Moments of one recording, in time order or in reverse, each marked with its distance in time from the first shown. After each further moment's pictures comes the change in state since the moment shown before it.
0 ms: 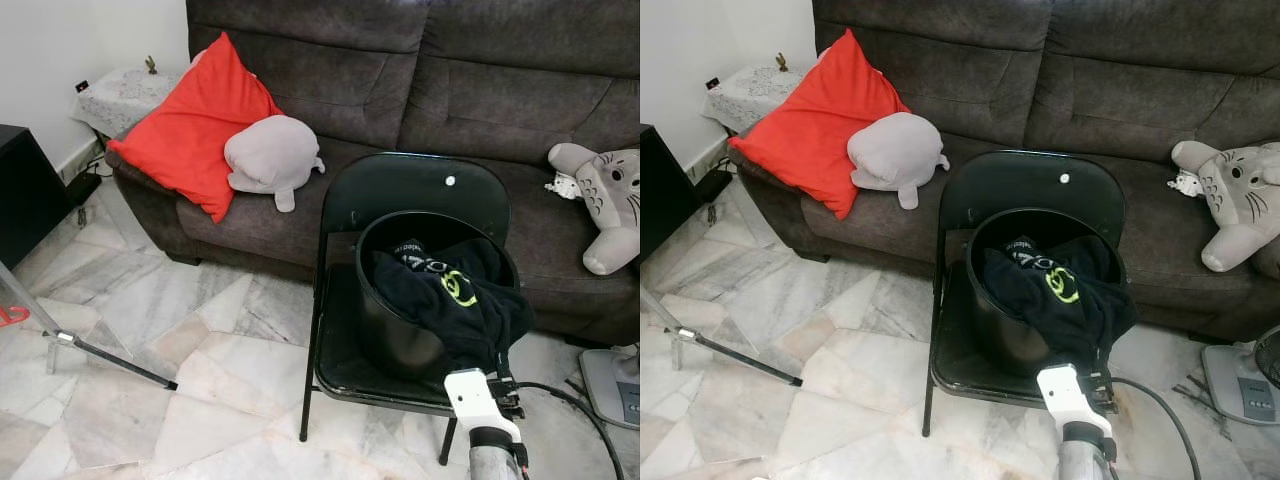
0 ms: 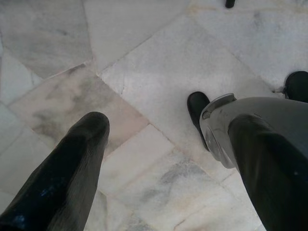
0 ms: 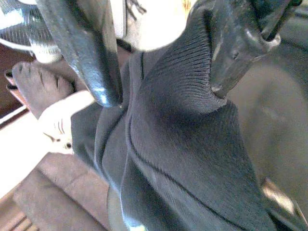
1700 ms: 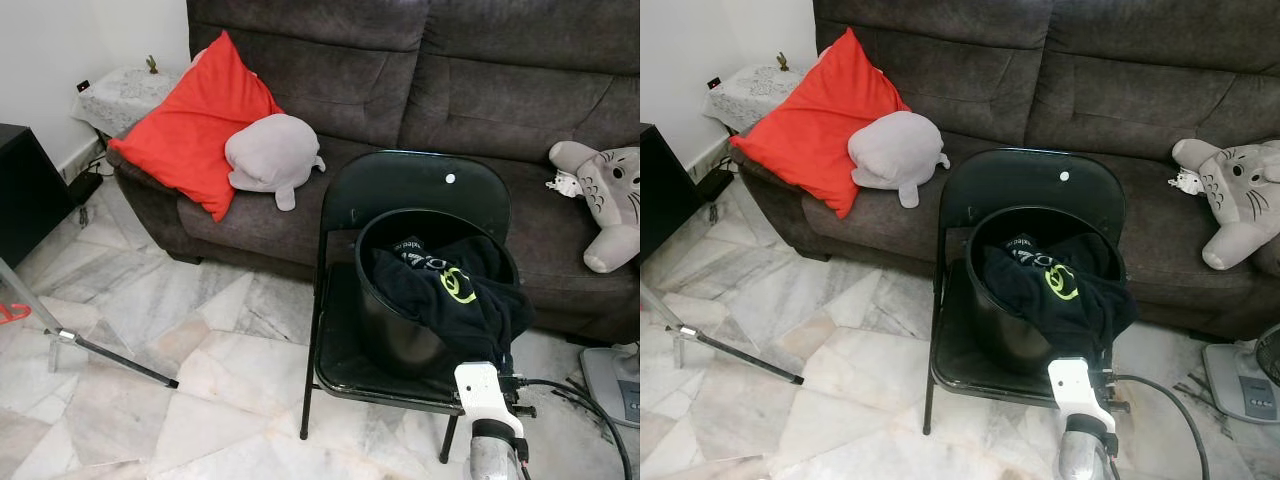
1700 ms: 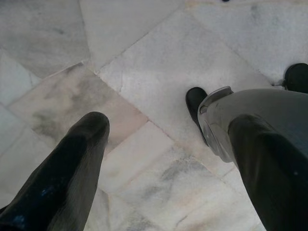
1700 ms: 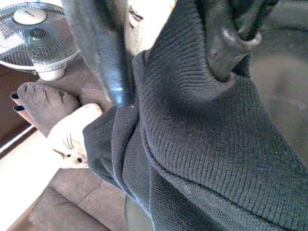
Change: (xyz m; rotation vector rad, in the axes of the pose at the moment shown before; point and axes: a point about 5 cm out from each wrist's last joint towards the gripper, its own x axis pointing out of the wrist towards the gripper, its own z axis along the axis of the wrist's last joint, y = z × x) left arm 0.000 -0.004 -0.001 0.026 0.005 -0.011; right arm 0.012 -0.001 0.006 0.080 0.013 -0.071
